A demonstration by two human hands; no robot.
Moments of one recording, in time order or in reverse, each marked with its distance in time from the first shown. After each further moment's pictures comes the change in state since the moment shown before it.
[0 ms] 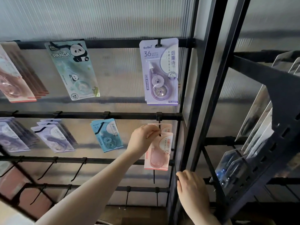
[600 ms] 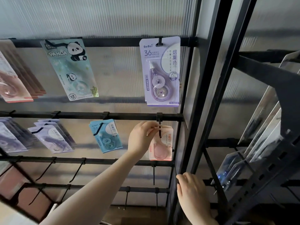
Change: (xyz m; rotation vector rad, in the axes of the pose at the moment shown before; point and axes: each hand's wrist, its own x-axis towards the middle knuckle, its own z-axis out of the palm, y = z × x) left_hand 0.010 -0.008 0.008 0.086 0.160 -0.021; right_hand -0.002 0.002 0.006 0.011 -0.040 0.006
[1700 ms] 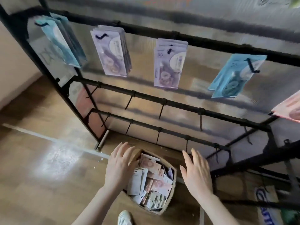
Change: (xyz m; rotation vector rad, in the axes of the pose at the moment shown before) left_hand -0.336 -0.326 -0.214 0.446 -0.308 -0.432; right_hand -0.082 -0.312 0.128 -0.105 -0.518 -0.084
